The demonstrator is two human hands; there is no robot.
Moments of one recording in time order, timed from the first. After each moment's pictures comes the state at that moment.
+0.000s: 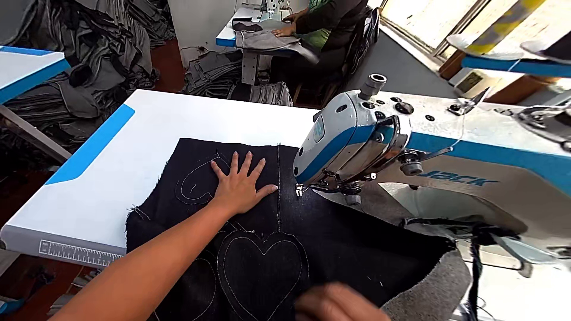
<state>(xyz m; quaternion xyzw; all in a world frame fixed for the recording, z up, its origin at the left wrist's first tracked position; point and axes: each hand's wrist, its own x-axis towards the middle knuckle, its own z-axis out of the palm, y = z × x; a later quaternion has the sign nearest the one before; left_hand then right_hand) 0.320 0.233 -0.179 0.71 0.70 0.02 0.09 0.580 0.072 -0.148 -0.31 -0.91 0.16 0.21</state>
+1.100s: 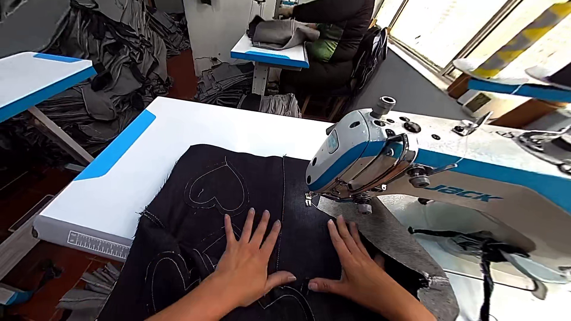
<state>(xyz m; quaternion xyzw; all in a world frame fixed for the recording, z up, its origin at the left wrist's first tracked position) 0.347 0.090 -0.175 0.76 0.63 -0.01 0.16 0.596 0.153 -0.185 -0.52 -0.84 0.15 0.05</state>
